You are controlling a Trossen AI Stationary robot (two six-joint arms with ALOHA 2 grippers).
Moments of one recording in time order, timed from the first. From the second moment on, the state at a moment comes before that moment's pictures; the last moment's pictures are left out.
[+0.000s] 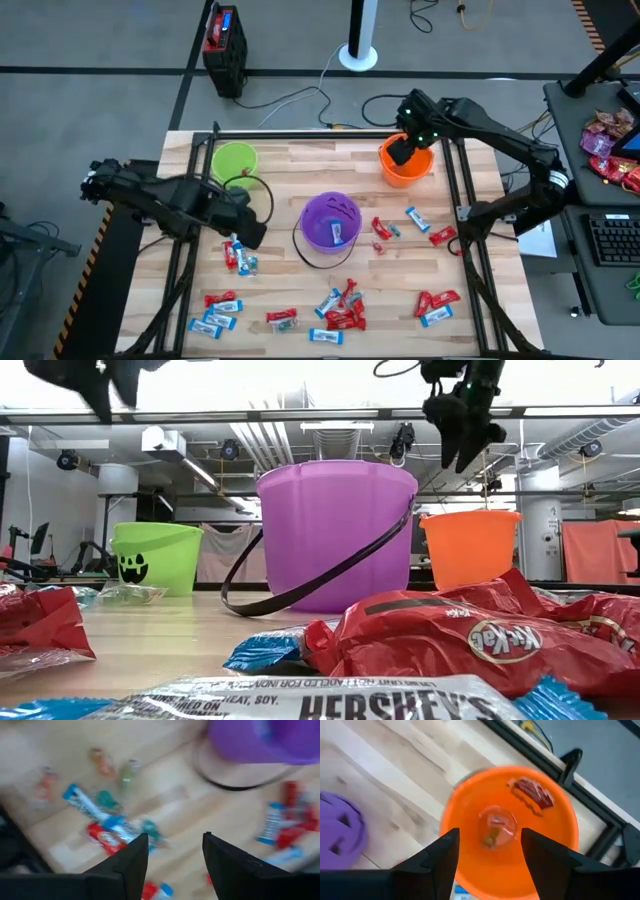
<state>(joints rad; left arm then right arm) -0.28 1.27 1.27 -1.34 -0.14 -1.38 -0.61 1.39 1.45 -1.18 0.08 0.24</state>
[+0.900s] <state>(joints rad) -0.24 1.28 0.52 -0.54 -0.27 -1.01 -0.58 1.37 1.45 -1.17 0.07 0.28</state>
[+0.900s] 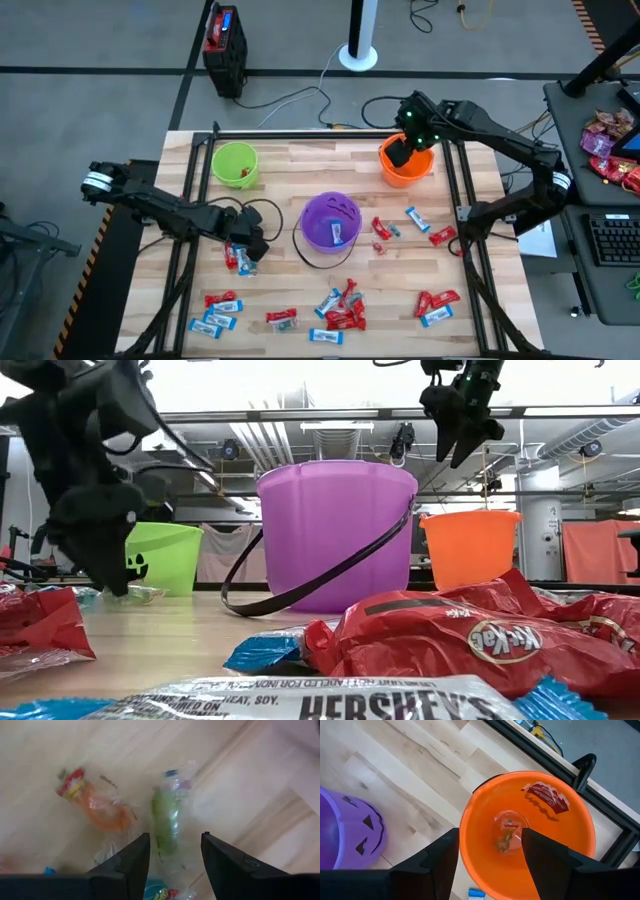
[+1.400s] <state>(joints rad) -0.25 1.27 0.59 -0.51 -0.22 -0.98 -0.58 1.38 1.45 -1.17 0.07 0.27</state>
